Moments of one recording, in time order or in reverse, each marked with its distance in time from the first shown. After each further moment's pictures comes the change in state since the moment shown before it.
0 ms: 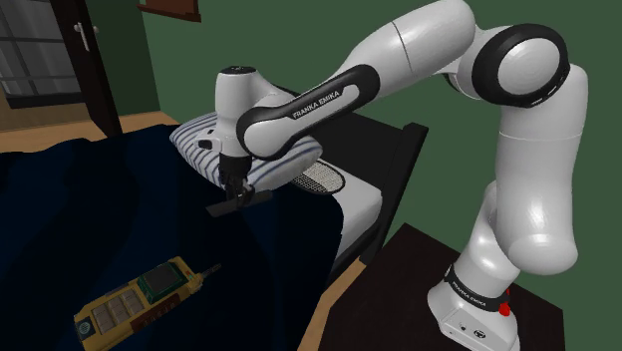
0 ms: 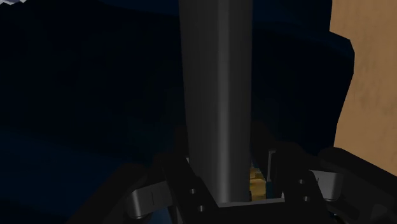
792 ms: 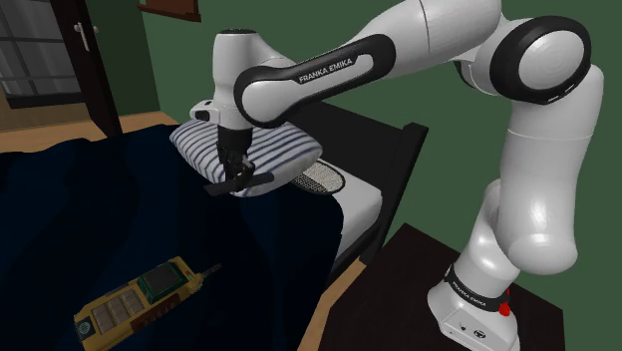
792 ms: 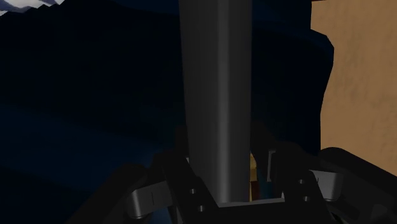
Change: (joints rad) arm -0.005 -0.067 0.008 0.076 0.024 -0.141 -0.020
